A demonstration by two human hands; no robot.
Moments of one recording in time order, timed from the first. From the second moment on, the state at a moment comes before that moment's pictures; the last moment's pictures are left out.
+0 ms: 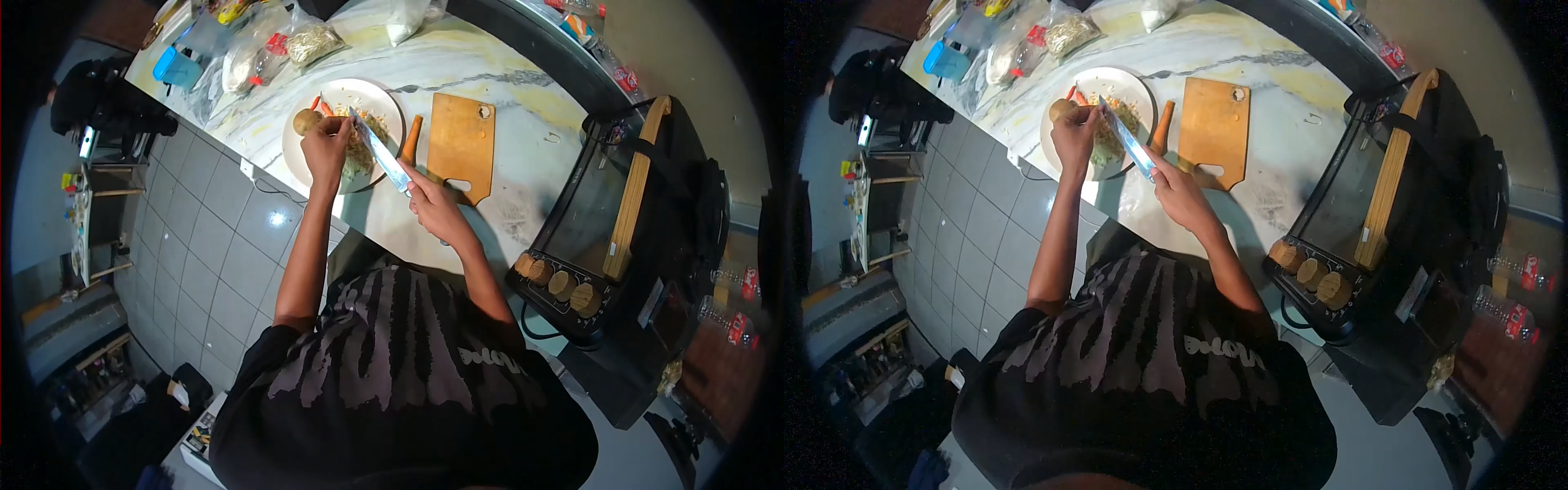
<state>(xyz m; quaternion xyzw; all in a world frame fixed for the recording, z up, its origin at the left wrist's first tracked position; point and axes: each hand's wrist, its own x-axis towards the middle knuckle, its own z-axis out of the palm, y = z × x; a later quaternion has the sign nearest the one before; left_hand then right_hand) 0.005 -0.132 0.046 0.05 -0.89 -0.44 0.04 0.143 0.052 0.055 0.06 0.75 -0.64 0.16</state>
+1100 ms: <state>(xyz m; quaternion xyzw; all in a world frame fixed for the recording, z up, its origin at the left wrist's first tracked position) -0.016 -0.055 0.015 -0.43 -0.88 -0.20 -0.03 0.245 0.063 0.044 0.45 0.69 -0.56 -0.11</state>
